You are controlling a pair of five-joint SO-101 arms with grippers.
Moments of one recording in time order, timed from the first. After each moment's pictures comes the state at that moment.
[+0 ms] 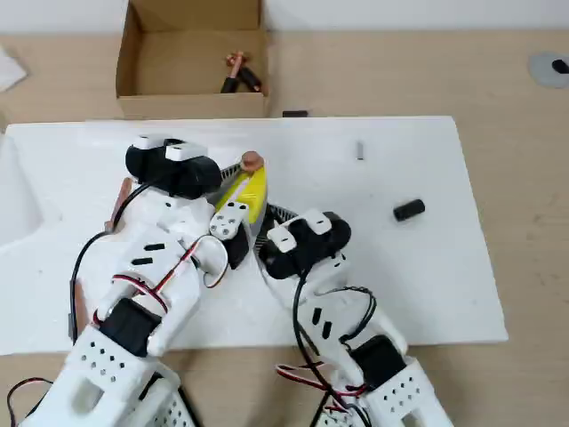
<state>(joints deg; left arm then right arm) 27.2 -69.7 65.9 19.9 4.7 -36.5 -103.5 96.9 26.7 -7.3</state>
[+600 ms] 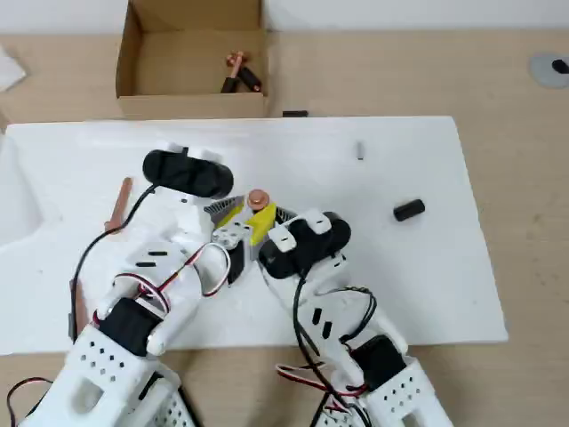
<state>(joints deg) 27.2 -69.5 64.9 38.0 6.1 -36.5 -103.5 96.9 27.6 -7.4</state>
